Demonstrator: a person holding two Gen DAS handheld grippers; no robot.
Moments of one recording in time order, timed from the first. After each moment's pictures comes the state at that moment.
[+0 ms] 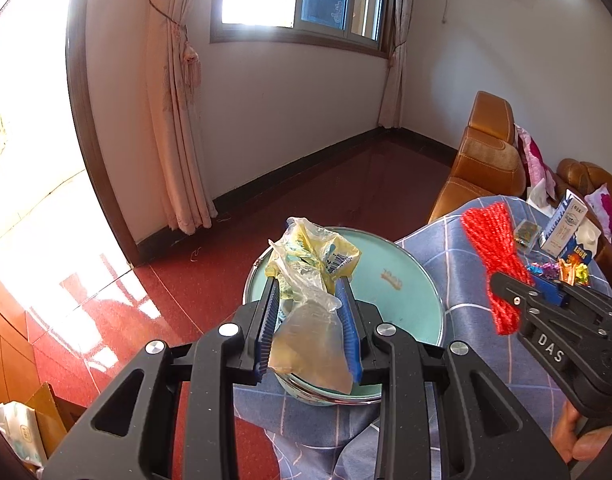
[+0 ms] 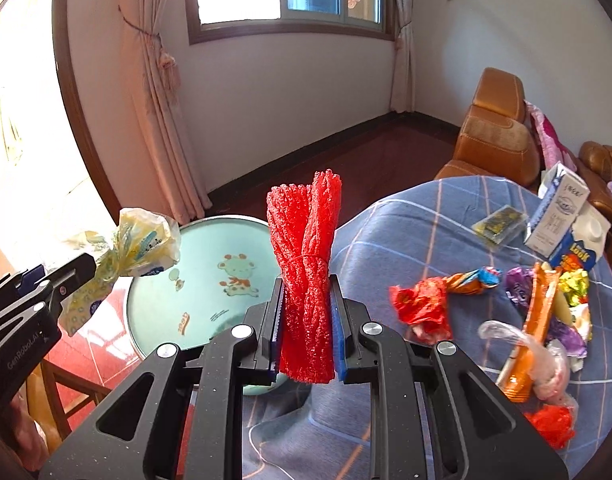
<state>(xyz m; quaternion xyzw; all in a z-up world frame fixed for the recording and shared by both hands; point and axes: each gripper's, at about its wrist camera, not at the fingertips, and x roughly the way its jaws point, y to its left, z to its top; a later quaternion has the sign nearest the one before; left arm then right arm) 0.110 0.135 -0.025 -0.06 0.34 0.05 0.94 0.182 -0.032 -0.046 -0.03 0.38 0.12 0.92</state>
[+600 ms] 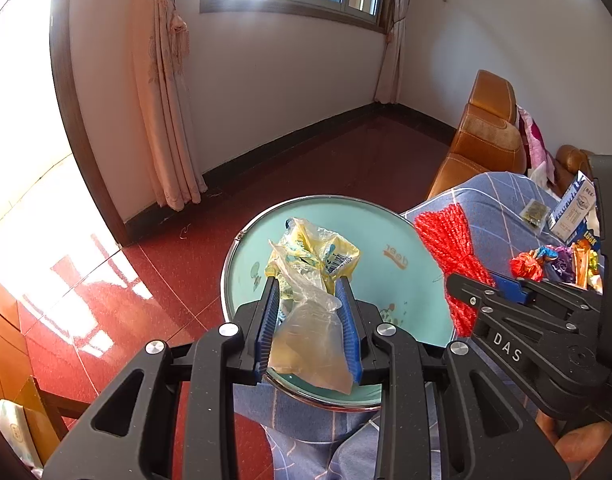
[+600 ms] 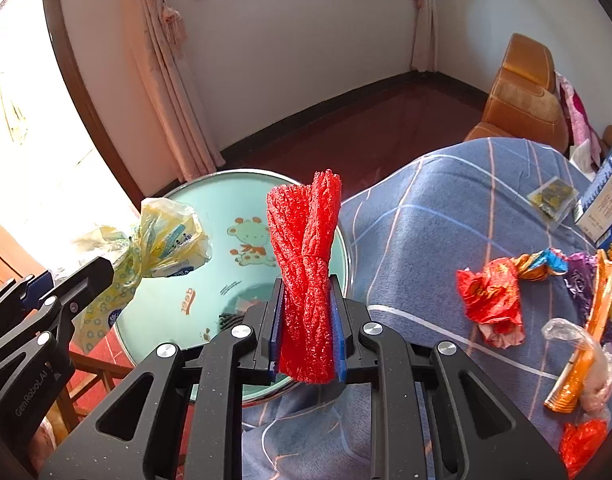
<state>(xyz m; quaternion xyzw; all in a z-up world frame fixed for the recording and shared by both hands) 0.140 0.135 -0.060 -0.06 0.38 0.04 0.92 0.222 -0.009 -0.093 -0.04 0.45 0.15 0.88</state>
